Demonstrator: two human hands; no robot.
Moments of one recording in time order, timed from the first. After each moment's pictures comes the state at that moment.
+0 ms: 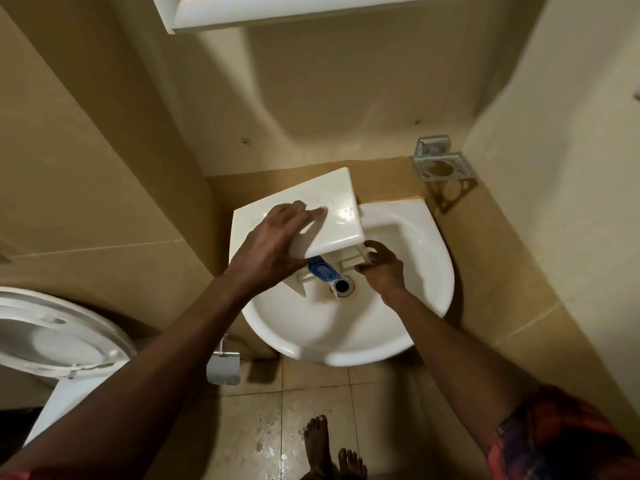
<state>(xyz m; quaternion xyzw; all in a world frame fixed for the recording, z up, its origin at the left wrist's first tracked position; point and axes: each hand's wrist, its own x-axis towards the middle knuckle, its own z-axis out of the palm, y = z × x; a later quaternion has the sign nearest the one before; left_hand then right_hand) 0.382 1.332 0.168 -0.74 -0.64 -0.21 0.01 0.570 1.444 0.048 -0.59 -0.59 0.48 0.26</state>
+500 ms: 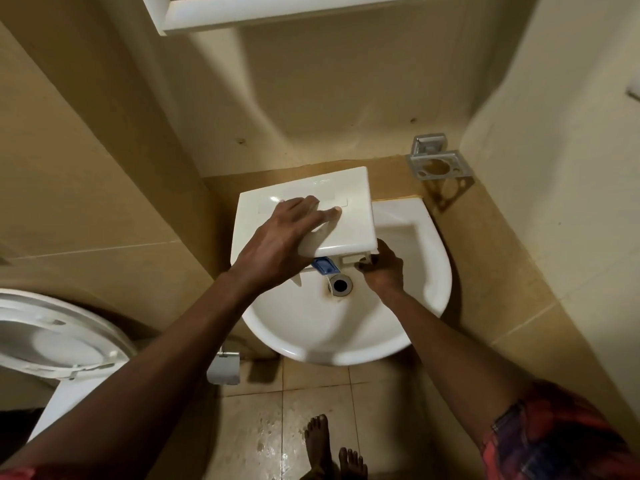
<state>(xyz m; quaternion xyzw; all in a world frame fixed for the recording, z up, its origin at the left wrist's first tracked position) 0.399 1.336 0.178 -0.77 -0.60 -0.20 0.03 0.572 1.446 0.042 -0.59 -0.63 0.42 0.29</state>
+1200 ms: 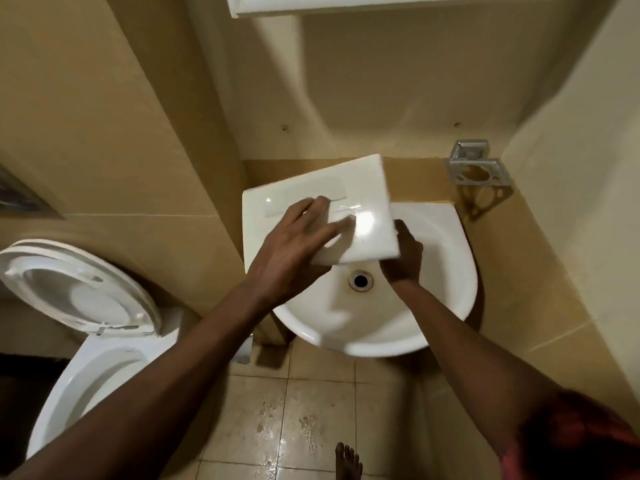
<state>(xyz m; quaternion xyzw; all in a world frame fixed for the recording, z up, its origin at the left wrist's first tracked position) 0.396 1.279 0.176 -0.74 -0.62 -0.22 0.12 0.550 1.431 0.070 -0.50 -0.71 0.31 0.38</state>
